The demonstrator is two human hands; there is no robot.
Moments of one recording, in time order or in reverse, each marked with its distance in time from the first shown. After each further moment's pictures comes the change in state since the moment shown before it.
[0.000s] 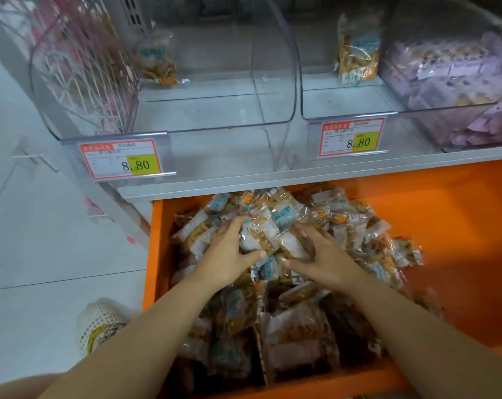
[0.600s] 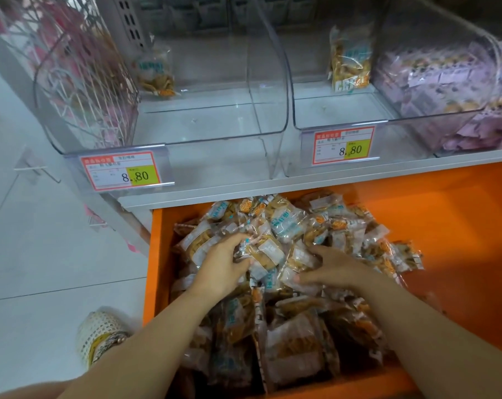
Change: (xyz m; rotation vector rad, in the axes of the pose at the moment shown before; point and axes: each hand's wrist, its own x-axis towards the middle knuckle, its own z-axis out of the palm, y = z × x) left_hand -0.012 0.005 -0.001 -0.003 0.055 0.018; right_hand 0.004 0.014 -0.013 0.115 -0.230 0.275
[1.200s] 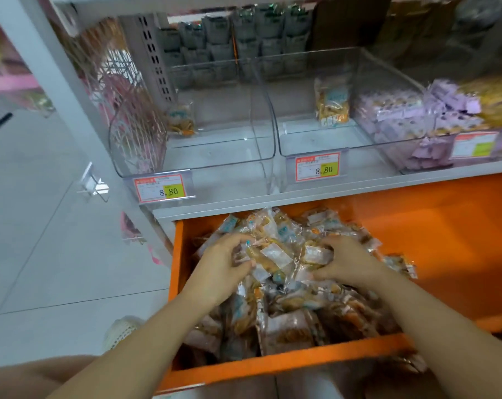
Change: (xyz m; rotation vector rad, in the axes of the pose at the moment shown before) left_hand -0.075 0.074 -0.048 0.033 0.104 0.196; right_hand -0.078 -0.022 -0.024 -0.206 0.269 -0.282
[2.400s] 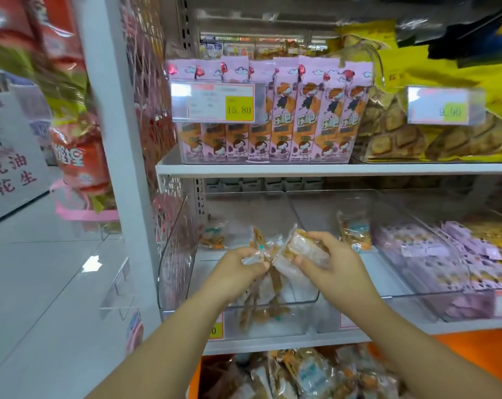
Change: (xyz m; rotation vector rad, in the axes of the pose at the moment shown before) left_hand 0.135 0.050 -0.122 -0.324 0.151 -0.126; right_hand 0.057 -0.165 -0.092 0.127 0.667 -0.332
